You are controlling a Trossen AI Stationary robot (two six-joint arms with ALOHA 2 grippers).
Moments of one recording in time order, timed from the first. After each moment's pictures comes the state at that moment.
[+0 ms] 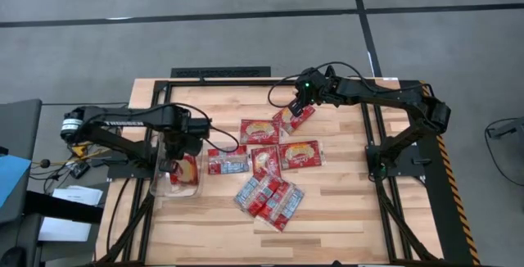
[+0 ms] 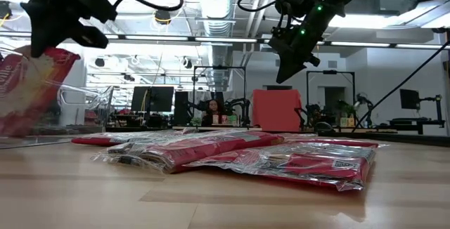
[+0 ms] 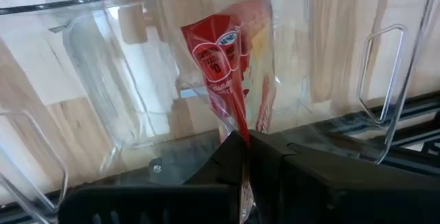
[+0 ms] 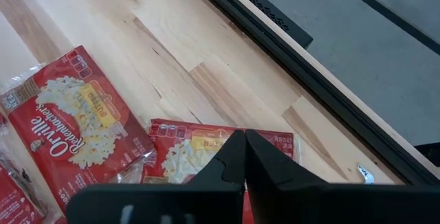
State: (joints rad) left arm 0.10 1.25 1.03 -1.42 0.14 0.26; right arm -0.48 1.49 1.09 -0.43 0.21 0.17
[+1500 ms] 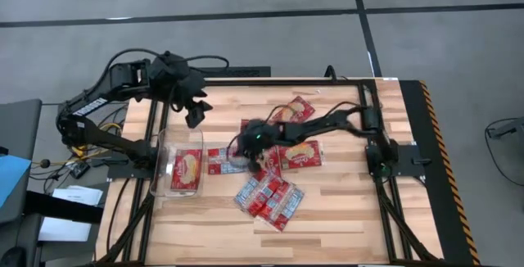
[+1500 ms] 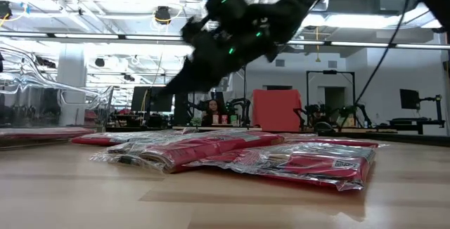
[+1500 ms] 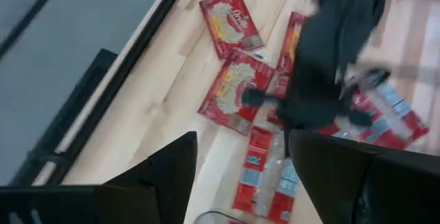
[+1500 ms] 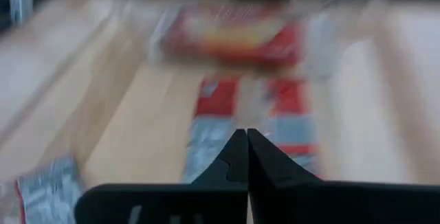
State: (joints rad) left arm 0.28 1.25 1.68 -1.21 -0.12 -0.13; right arm -0.08 2.13 1.37 0.21 -0.28 -0.11
